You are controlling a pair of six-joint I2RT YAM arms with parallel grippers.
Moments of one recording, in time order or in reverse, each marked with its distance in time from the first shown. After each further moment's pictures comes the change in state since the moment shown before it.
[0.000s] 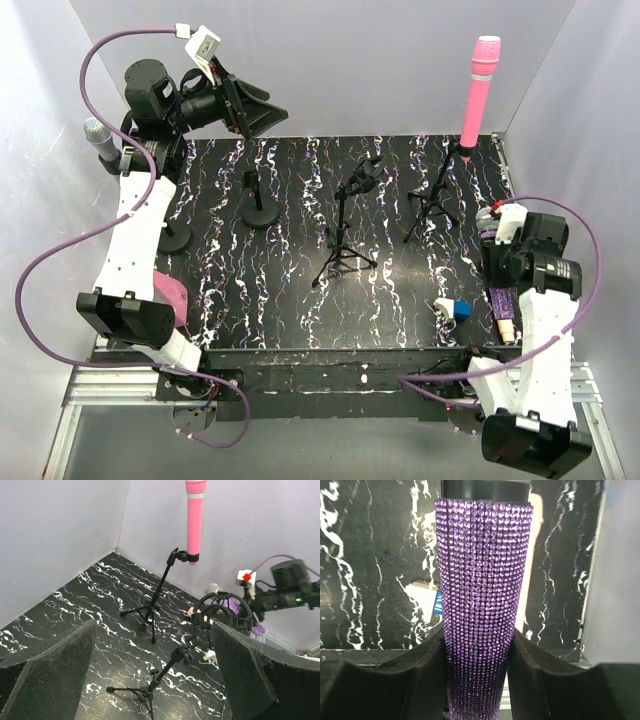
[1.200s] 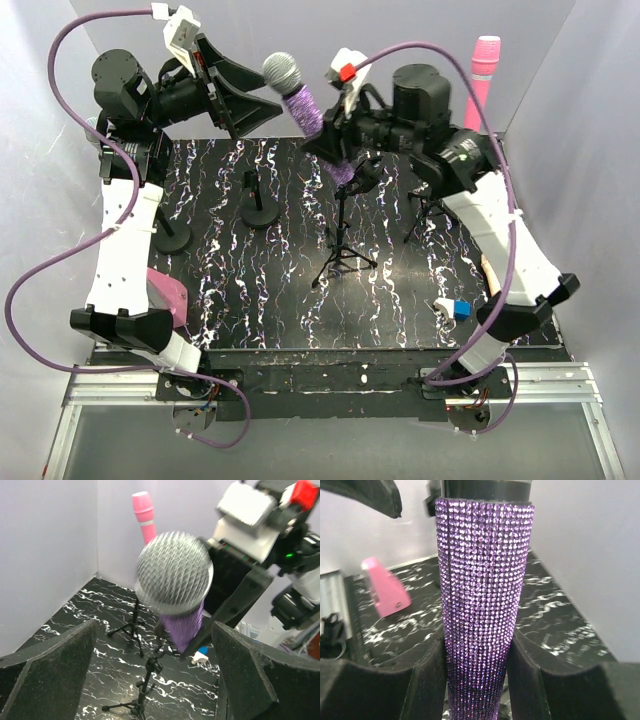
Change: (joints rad) left arm 0.000 -0.033 0.136 0.019 0.130 -0.071; right arm 0.954 0.860 1.219 0.381 -0.362 0.161
